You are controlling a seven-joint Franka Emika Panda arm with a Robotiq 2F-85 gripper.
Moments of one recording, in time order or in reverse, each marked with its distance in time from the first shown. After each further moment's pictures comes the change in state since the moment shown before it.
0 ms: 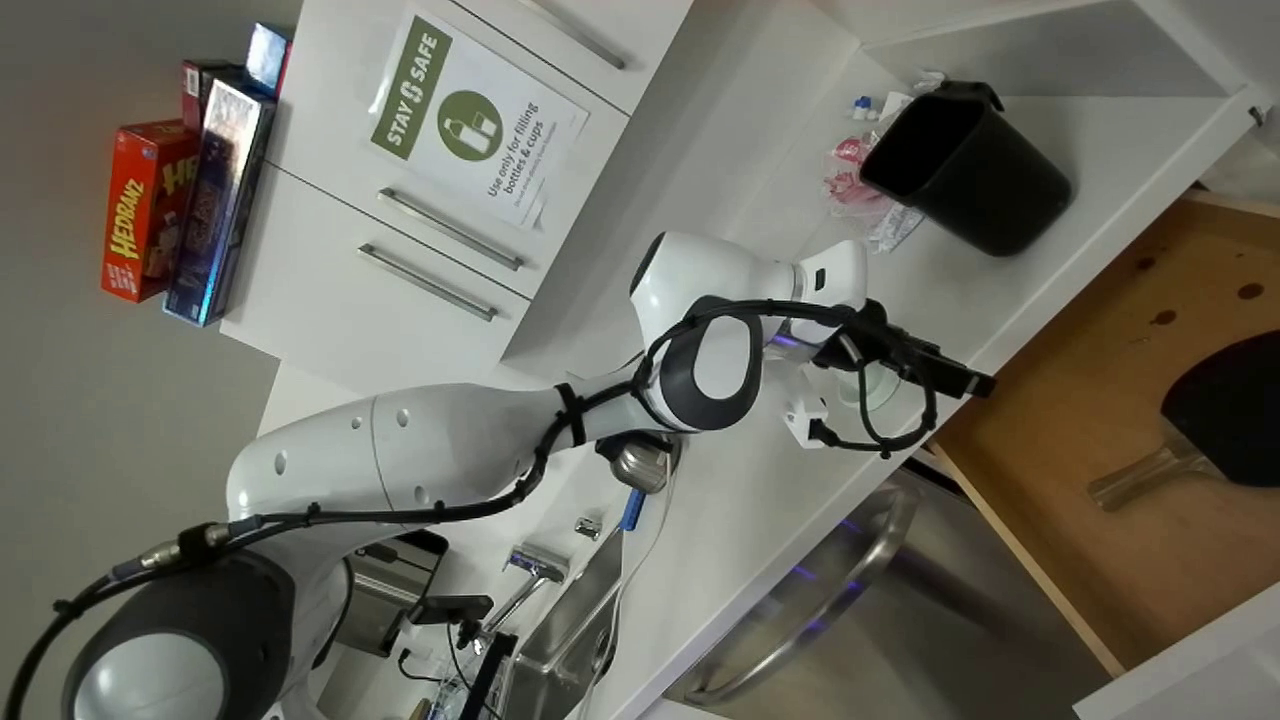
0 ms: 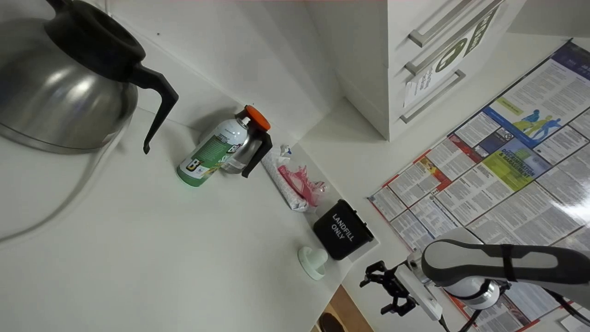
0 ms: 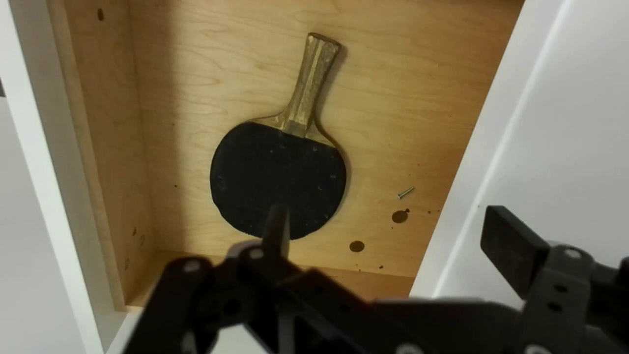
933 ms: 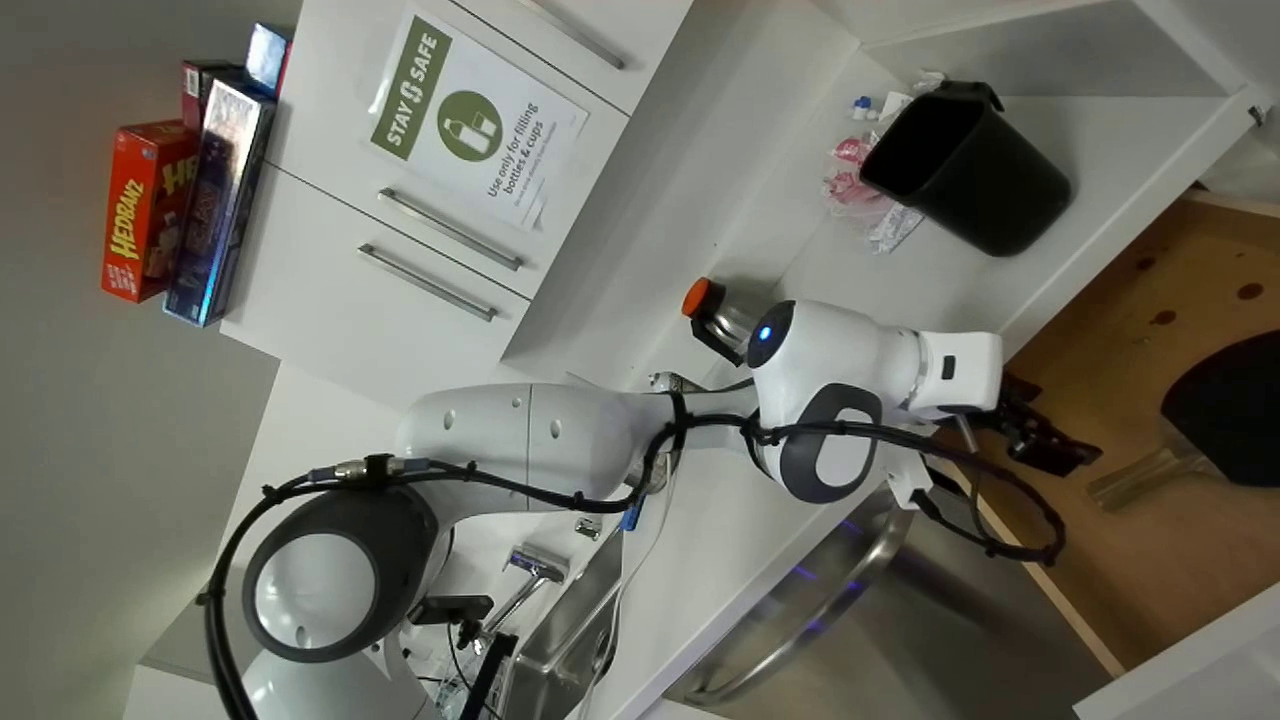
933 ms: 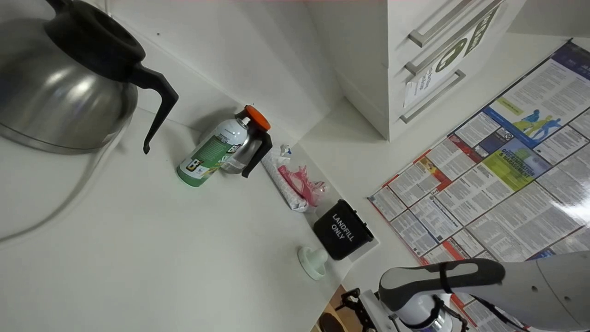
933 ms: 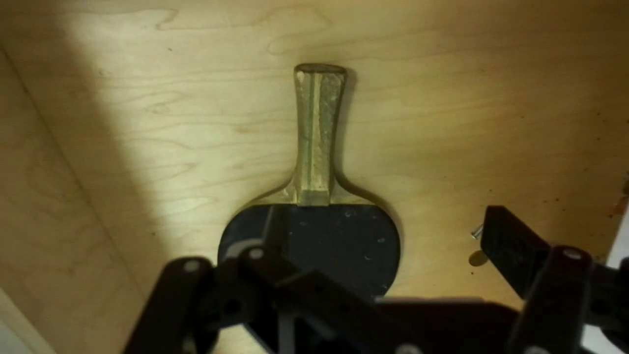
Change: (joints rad) arm -0.001 0.277 -0.012 -0.009 0.326 0.292 0.002
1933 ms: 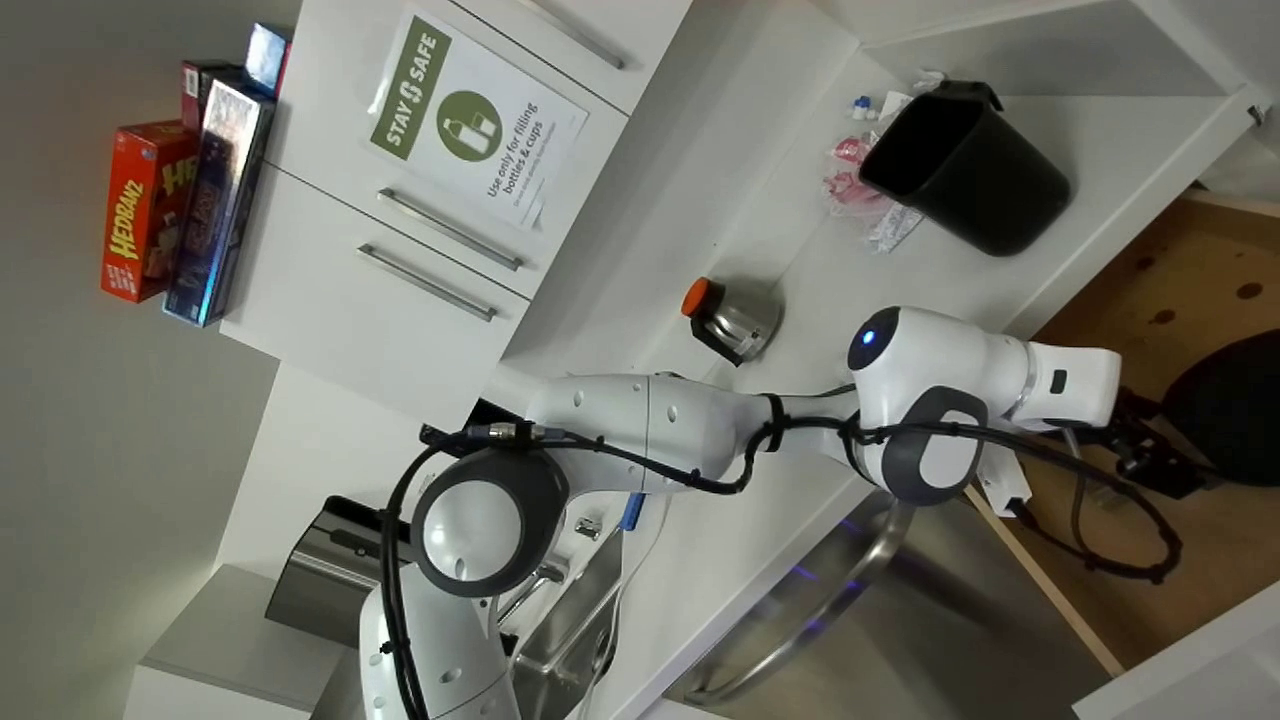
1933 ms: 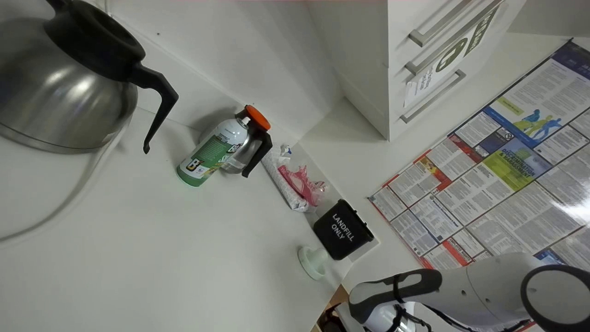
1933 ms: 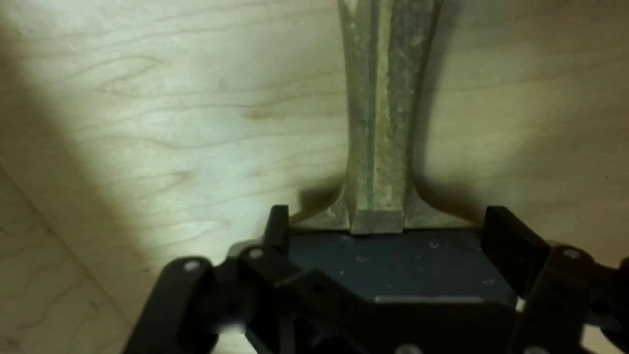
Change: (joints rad) arm 0.028 0.324 -0.077 0.239 0.038 0.000 0.094
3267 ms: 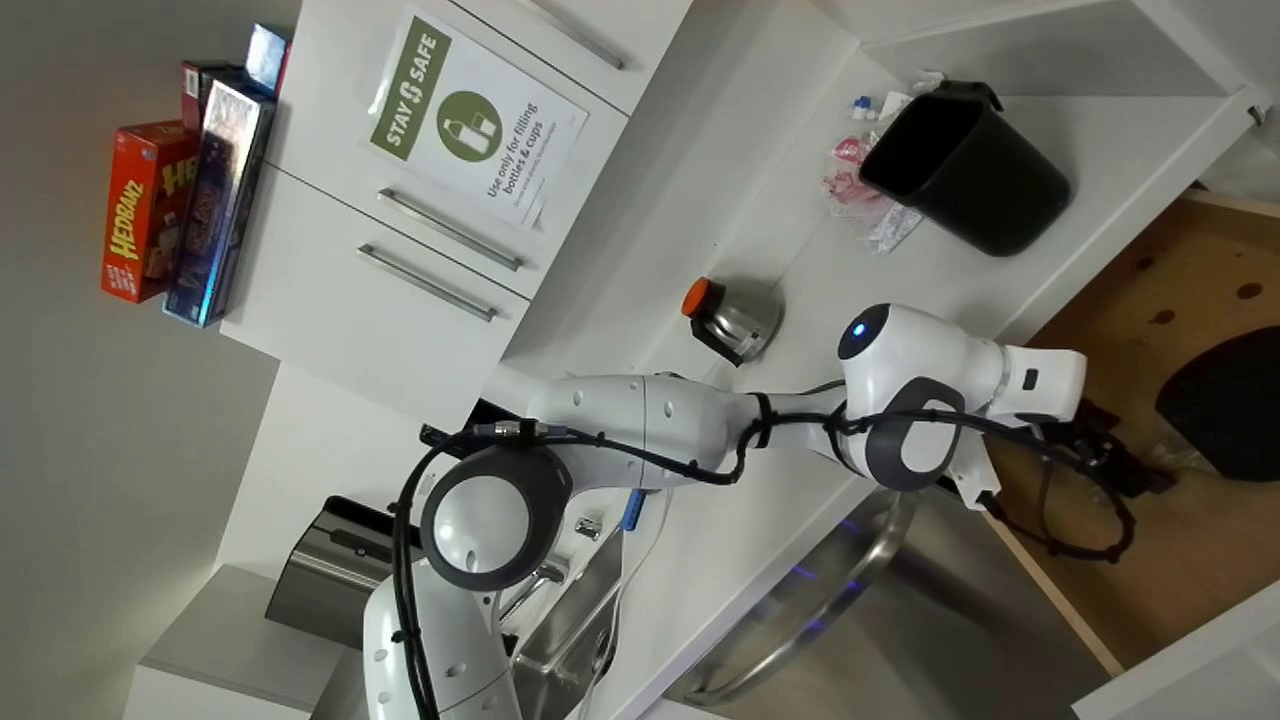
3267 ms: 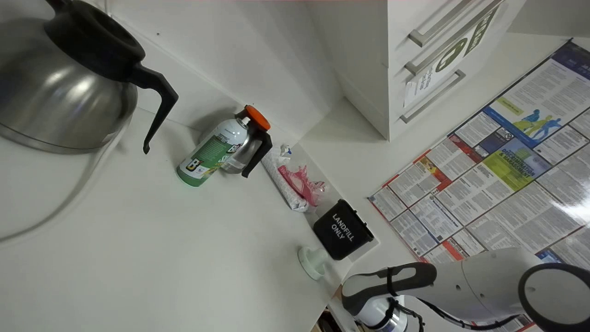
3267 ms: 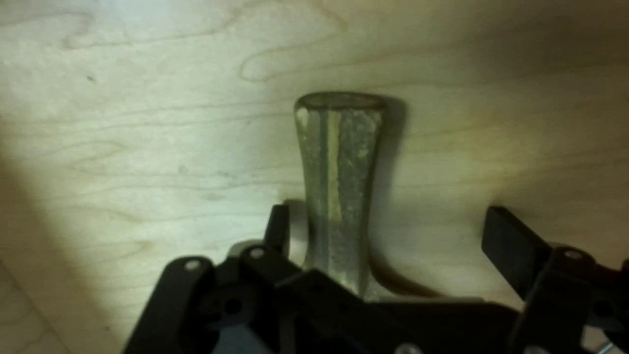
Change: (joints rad) arm 0.030 0.008 0.025 0.032 0.000 -0.103 -0.006
